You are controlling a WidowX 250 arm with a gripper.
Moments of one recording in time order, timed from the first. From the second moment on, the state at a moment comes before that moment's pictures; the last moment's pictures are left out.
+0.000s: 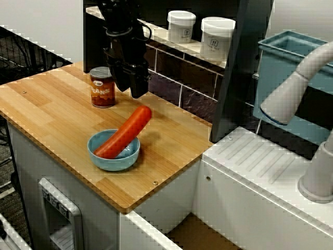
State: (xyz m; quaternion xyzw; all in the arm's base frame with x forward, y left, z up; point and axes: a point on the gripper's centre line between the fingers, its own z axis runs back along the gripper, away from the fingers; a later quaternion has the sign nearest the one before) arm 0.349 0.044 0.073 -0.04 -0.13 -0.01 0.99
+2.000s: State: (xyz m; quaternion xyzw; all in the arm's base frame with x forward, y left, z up) arm 0.328 0.161 0.093 -0.07 -0.13 0.08 0.99
